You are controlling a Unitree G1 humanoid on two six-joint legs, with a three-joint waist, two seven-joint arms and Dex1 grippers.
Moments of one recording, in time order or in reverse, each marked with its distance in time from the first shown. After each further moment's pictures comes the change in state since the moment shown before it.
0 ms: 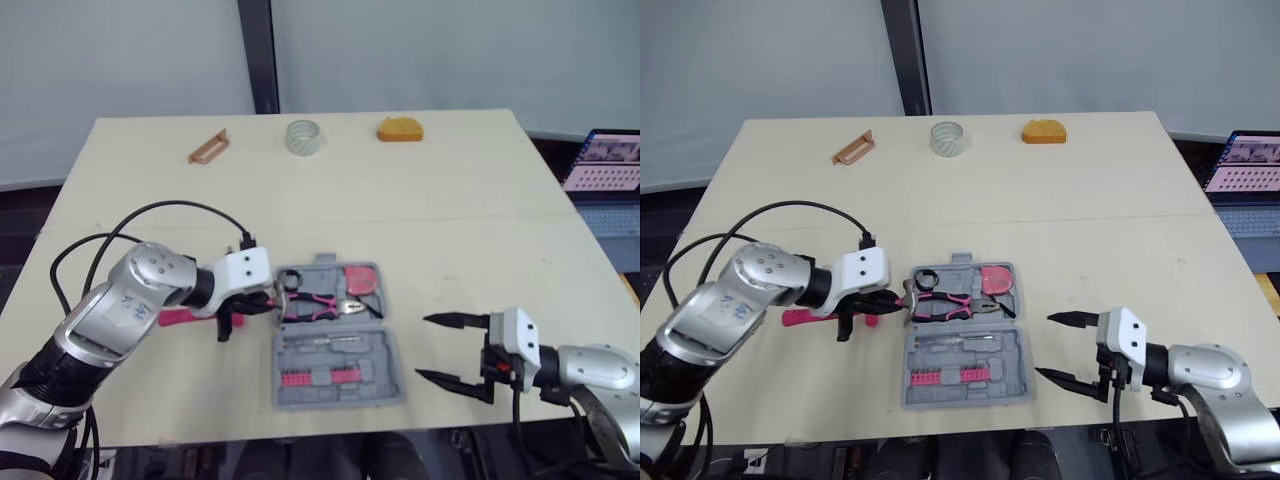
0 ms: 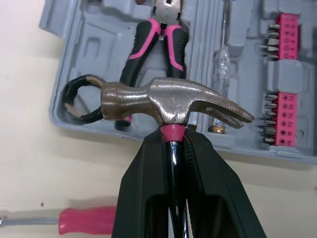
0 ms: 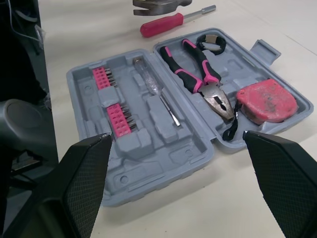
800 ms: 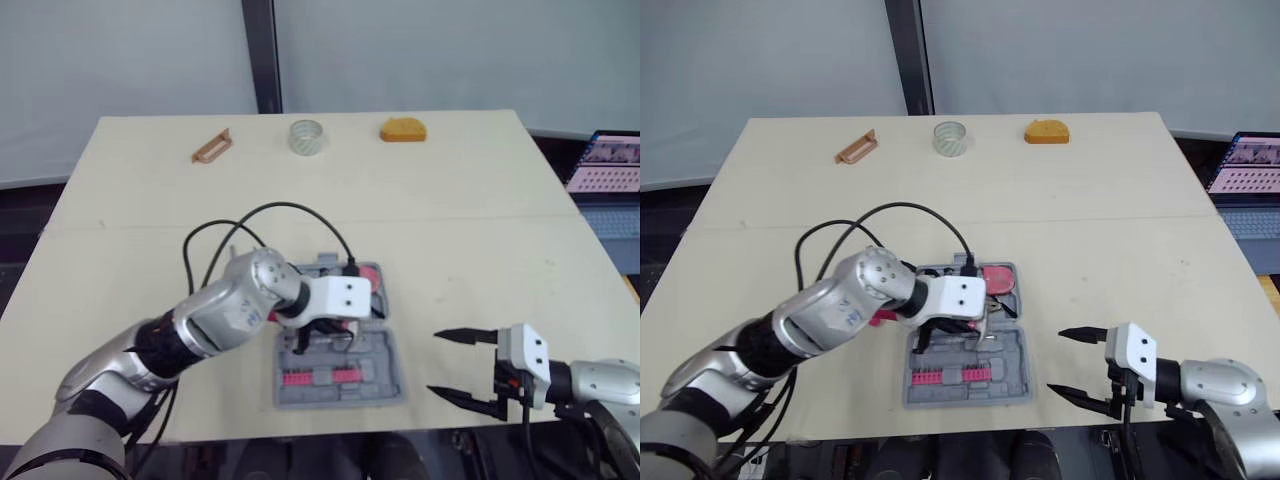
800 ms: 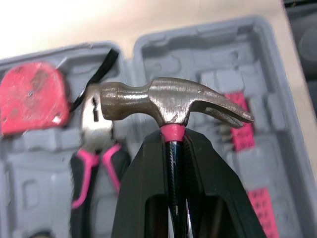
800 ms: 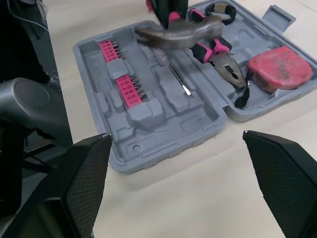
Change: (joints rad) left arm -0.288 -0.365 -0.401 0.016 0.140 0.186 0.047; right arm 0.091 -0.043 -0.050 -0.004 -0.014 -0.022 0.001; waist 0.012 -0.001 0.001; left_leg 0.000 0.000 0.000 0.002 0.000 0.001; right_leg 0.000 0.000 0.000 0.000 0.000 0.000
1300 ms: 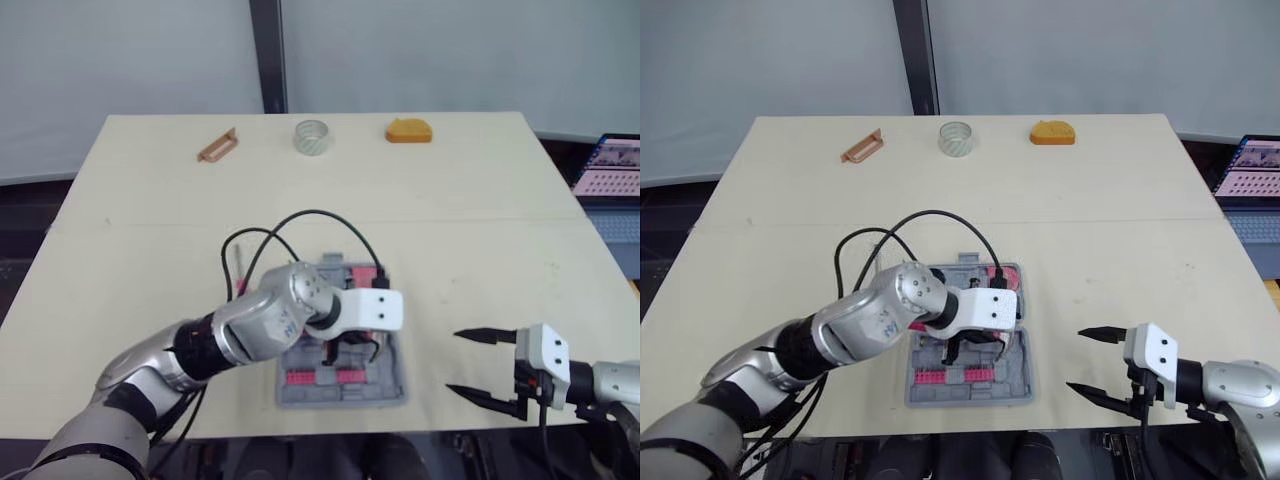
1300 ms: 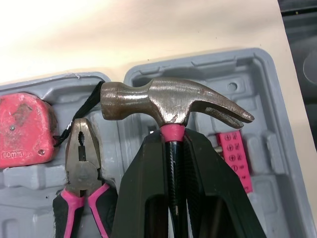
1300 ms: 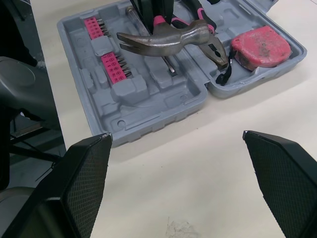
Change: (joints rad) left arm -0.025 -0.124 -0.072 0.017 0.003 0.125 0.115; right arm 0.026 -0.038 -0.044 0.060 -0.008 -0.044 0.015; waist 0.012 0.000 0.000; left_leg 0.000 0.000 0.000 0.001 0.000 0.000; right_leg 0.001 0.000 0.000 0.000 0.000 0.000
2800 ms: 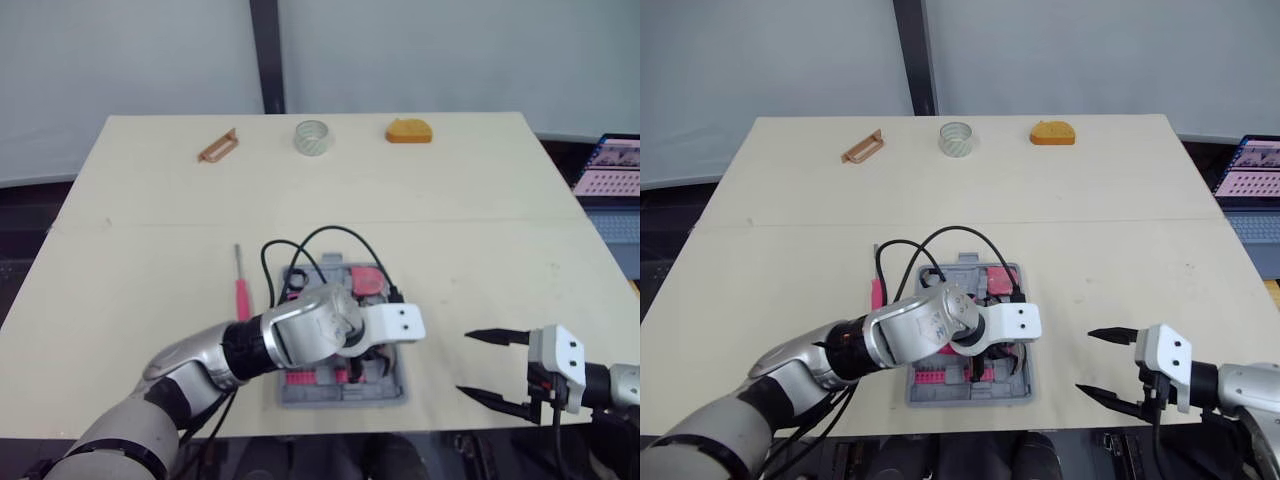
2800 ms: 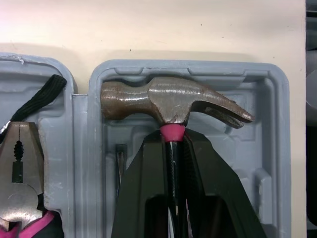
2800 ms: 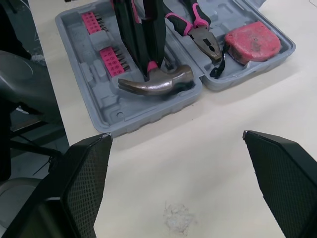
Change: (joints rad) left arm -0.037 -0.169 -0.103 0.168 -0.149 0.175 0.238; right arm 0.056 -0.023 -0.071 -0.044 0.013 0.025 0.004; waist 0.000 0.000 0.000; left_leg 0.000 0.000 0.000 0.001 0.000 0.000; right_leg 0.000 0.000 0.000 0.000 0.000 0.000
